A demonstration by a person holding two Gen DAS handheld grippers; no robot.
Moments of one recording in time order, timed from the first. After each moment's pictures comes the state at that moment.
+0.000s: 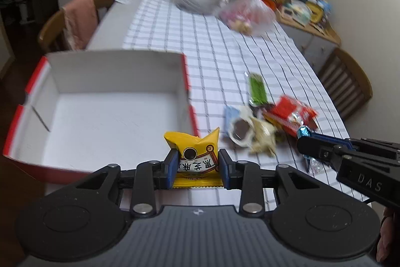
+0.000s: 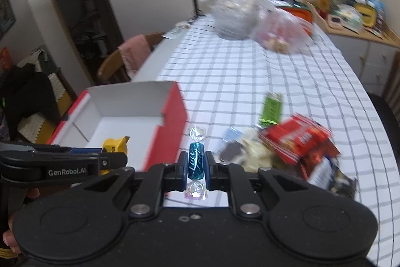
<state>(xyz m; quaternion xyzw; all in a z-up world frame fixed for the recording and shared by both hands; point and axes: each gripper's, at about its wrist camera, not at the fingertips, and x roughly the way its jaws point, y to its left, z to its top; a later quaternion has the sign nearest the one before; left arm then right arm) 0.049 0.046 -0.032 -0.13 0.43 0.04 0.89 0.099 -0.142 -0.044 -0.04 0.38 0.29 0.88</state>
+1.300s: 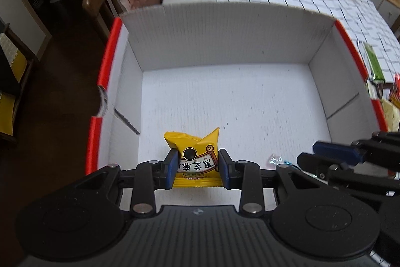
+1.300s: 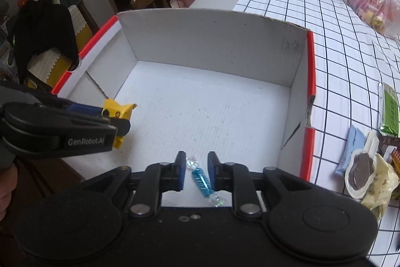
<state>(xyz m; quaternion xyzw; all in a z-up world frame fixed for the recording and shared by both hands) 0.105 0.199 -0.116 -0.06 0.55 0.12 0.82 0.130 0.035 -0.144 -0.13 0.49 0.34 0.79</state>
